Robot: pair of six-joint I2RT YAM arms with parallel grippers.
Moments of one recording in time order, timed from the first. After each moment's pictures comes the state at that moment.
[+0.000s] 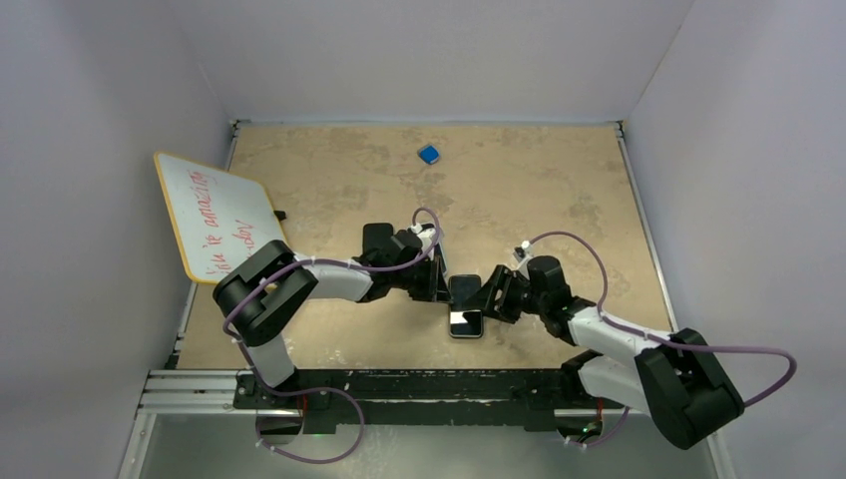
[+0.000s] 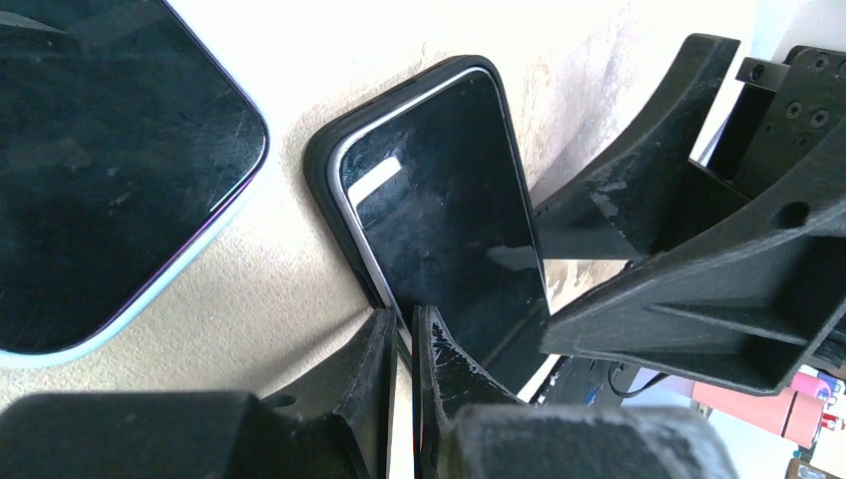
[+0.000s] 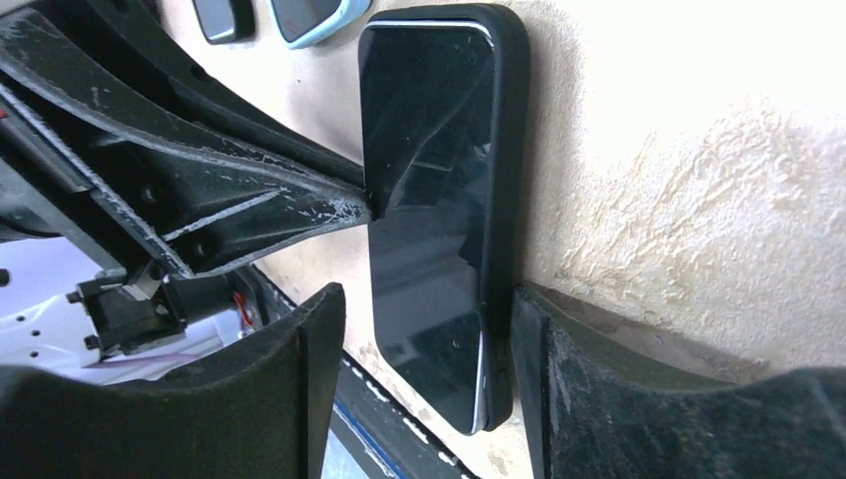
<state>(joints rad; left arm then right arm) -0.82 1.75 0.75 0.27 0.38 -0.75 0.45 1.13 0.24 0.16 -0.49 0.91</state>
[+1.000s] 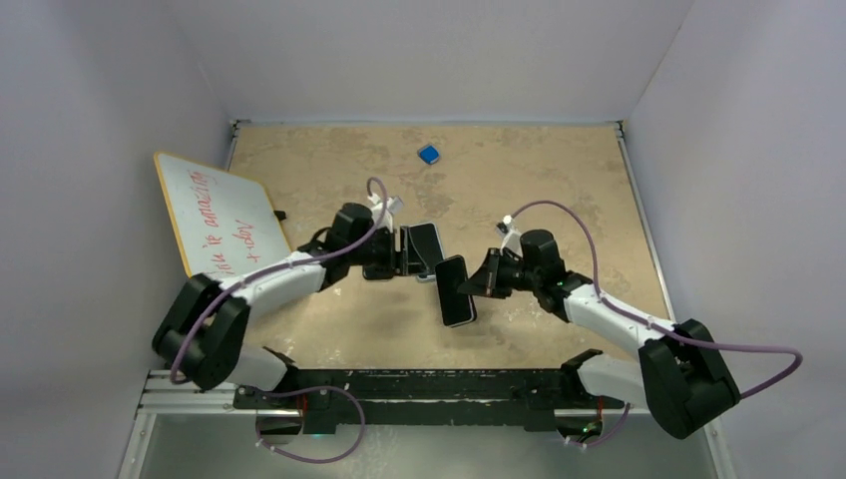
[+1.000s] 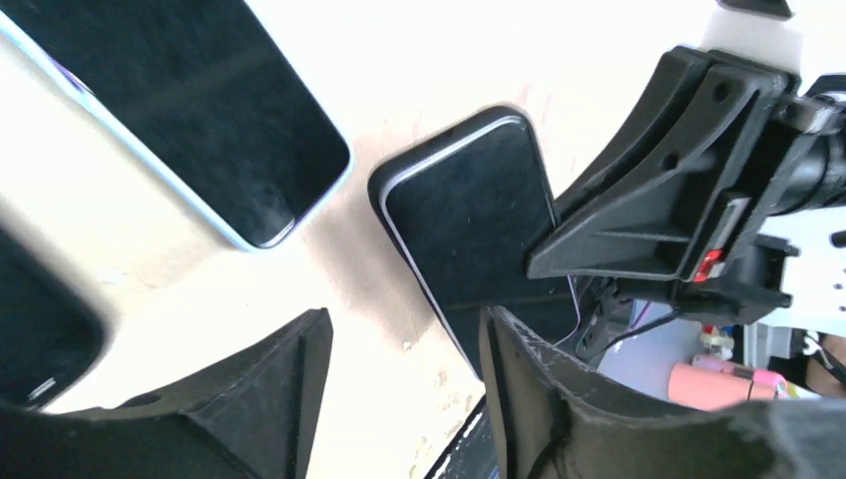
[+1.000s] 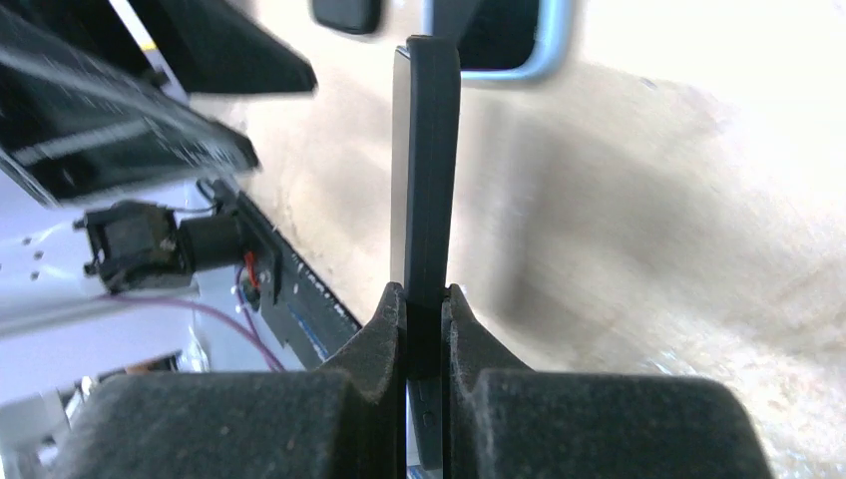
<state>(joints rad) -0.62 1.49 0.69 0.14 0.51 -0.66 0.46 1.17 0.40 0.09 -0.55 0.77</state>
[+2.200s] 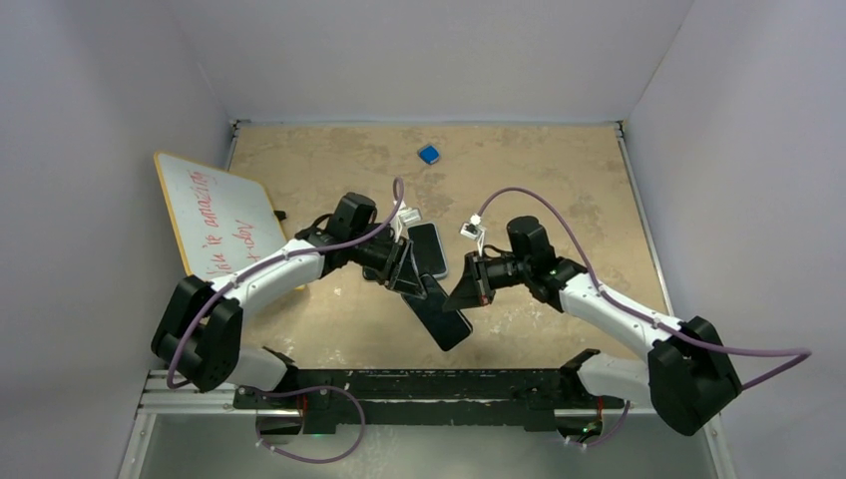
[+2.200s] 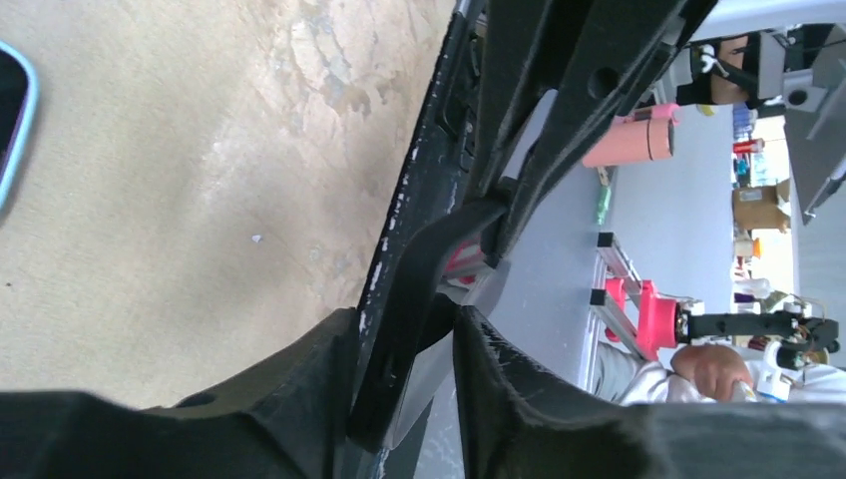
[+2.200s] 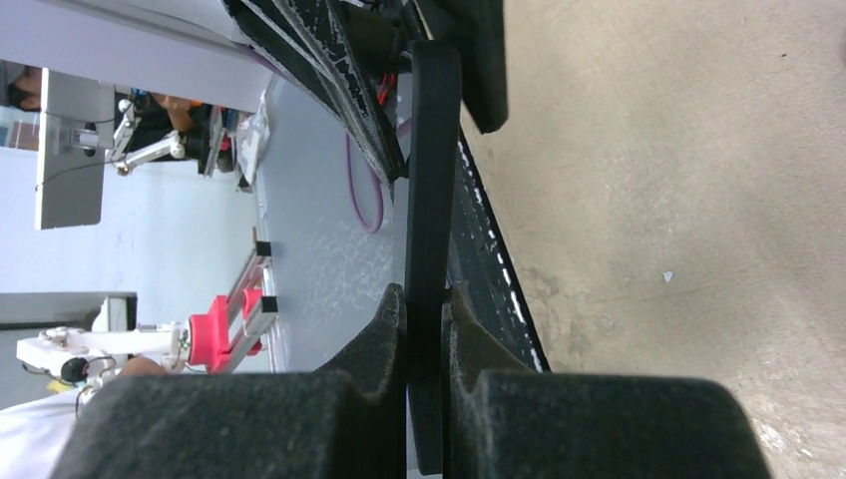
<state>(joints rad) -0.56 1.41 0.86 -0.27 0.98 -0.29 0.56 1.17 0.60 -0.05 -1.01 0.51</state>
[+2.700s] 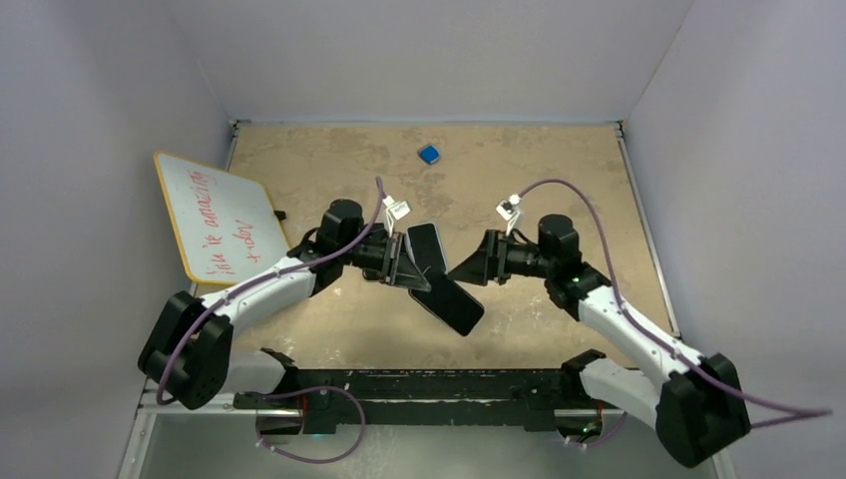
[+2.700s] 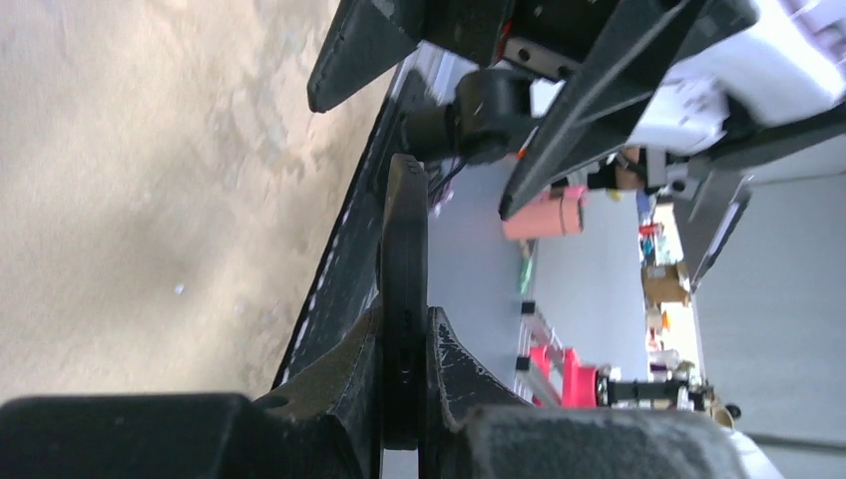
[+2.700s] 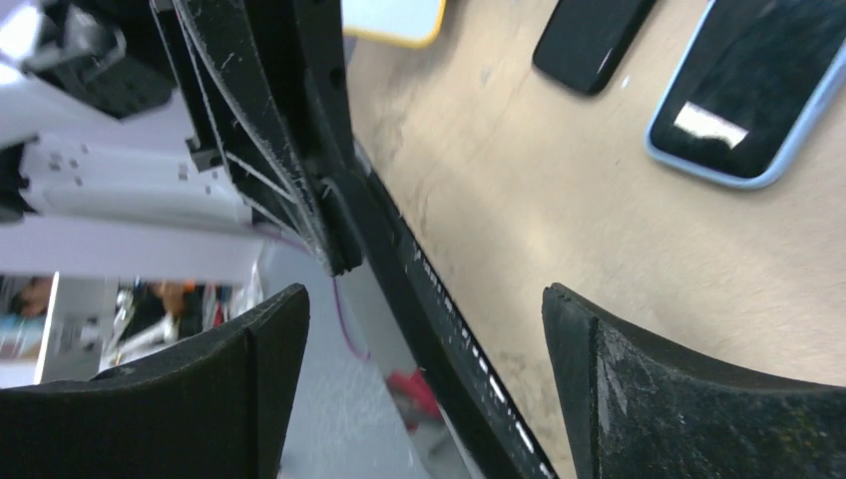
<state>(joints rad) -0.56 1.33 0.70 0.10 1.02 -0.68 0.46 1.08 0.57 0.07 -0.84 0.70</state>
